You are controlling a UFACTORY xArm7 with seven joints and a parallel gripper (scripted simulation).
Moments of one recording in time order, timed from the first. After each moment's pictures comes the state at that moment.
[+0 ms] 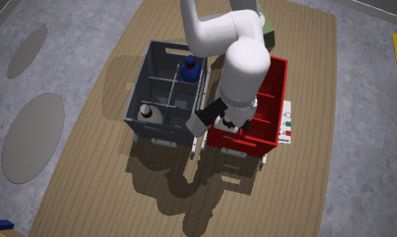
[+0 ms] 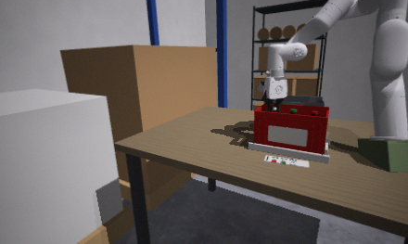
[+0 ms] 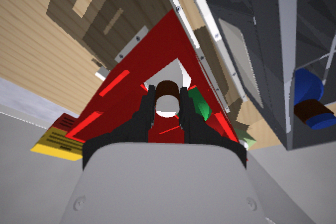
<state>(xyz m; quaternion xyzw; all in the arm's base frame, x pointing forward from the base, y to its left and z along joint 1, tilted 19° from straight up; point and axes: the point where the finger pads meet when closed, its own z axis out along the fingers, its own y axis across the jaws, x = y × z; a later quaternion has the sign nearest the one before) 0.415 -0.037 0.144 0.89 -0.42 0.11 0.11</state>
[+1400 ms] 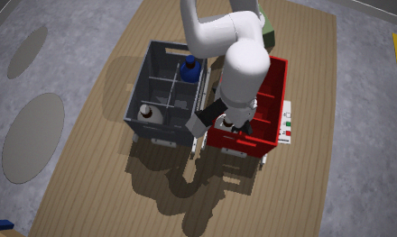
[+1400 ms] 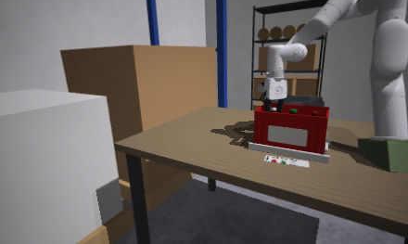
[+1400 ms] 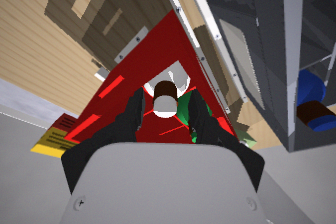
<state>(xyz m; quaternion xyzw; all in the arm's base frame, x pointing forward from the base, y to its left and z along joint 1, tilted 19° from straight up) 0.416 -0.038 0.141 0.89 -0.42 0.11 0.11</state>
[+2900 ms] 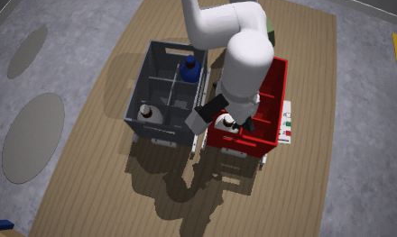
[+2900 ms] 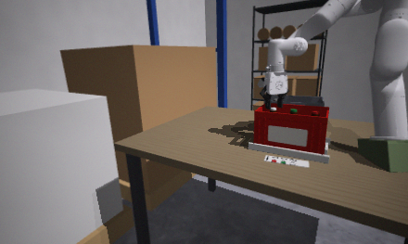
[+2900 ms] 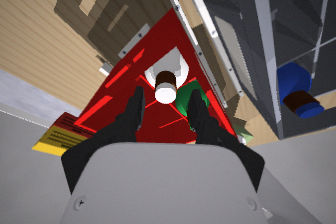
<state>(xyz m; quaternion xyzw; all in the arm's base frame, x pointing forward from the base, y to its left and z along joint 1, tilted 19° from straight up) 0.413 -0.031 0.163 0.89 -0.42 0.11 0.11</state>
